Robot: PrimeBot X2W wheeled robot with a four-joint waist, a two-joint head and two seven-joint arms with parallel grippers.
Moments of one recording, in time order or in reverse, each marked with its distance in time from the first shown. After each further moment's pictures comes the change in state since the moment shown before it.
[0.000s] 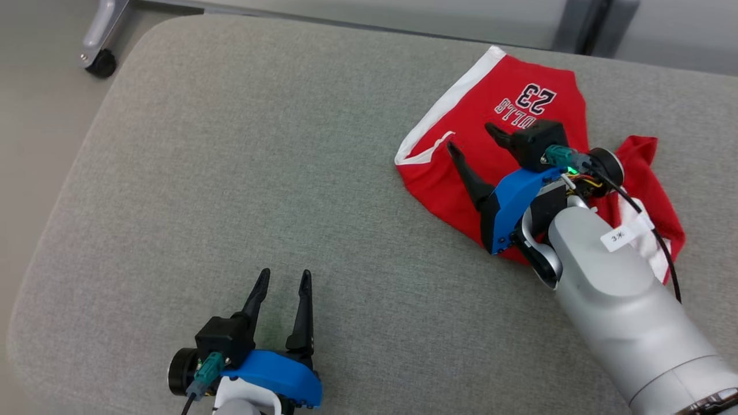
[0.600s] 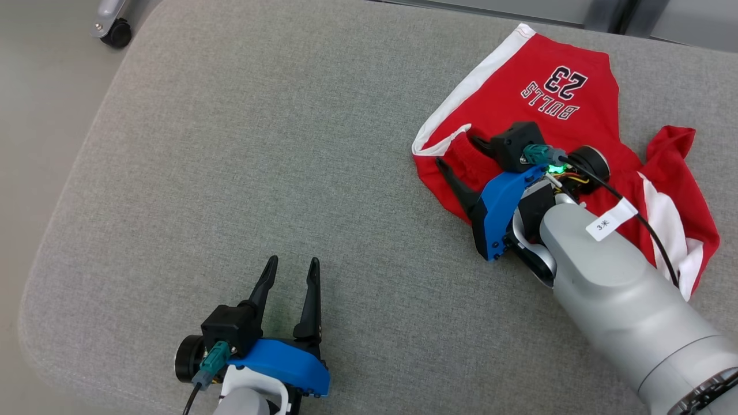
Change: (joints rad) left arm -0.033 -0.001 -0.039 -0.011 -0.026 0.019 0.000; right arm -0.079 -0.035 0.243 0.092 0.166 0.000 0.028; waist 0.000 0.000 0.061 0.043
